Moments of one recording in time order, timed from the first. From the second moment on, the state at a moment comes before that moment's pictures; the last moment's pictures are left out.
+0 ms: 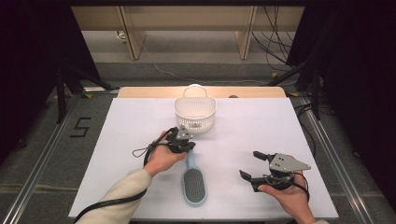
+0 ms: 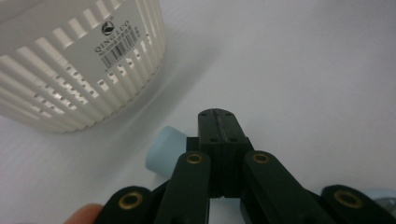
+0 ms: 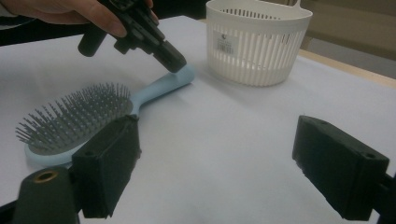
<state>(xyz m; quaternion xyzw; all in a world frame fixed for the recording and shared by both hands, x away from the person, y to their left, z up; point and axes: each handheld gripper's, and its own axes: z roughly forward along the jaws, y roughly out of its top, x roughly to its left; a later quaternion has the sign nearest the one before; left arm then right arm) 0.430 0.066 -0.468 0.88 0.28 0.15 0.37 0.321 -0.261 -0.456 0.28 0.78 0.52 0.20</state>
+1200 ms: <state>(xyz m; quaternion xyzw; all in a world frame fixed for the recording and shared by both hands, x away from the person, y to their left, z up) 0.419 0.075 -0.476 0.91 0.31 0.12 0.24 0.321 -0.261 -0.457 0.28 0.78 0.52 0.19</state>
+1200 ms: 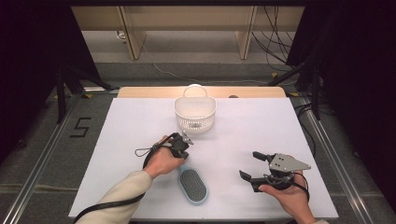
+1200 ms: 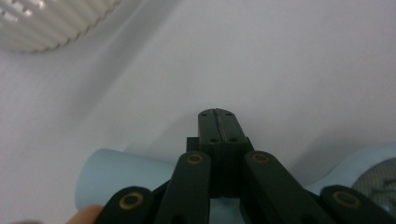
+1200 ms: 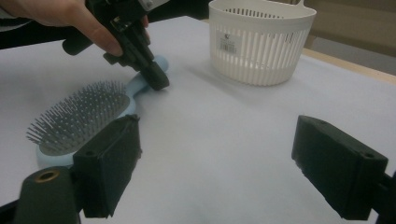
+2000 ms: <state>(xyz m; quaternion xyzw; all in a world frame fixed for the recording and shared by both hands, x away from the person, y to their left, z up) 0.355 0.123 -0.476 0.93 0.28 0.14 0.20 0.321 -0.261 -0.457 0.28 0.78 0.53 0.19</state>
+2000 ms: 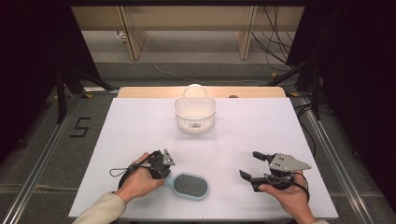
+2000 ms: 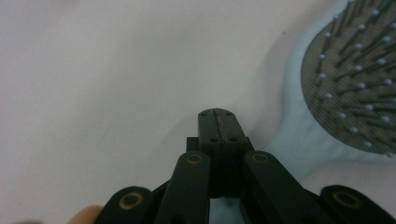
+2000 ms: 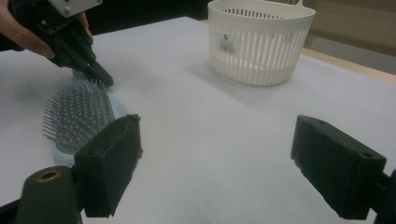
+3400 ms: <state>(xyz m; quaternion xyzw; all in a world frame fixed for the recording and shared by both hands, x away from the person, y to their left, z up) 0.306 0.145 -0.478 0.93 0.27 0.11 0.23 0.321 -0.263 -0.455 0.28 0.78 0.53 0.19</state>
